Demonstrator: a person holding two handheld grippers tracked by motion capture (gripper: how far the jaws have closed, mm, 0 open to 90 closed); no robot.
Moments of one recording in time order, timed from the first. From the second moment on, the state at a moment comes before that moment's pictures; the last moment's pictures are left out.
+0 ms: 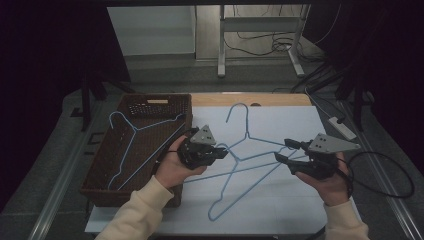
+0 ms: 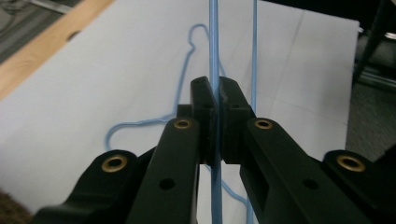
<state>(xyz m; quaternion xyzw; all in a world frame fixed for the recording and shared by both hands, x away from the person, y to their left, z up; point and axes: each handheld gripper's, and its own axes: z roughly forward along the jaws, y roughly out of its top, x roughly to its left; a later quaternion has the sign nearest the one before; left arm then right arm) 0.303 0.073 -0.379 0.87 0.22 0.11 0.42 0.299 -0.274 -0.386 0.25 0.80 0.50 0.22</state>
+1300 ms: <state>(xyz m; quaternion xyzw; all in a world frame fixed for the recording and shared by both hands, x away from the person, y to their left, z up) 0.282 0.208 -0.380 0.78 0.37 0.17 0.48 0.302 -0.294 -0.460 0.32 0.81 0.45 0.18</state>
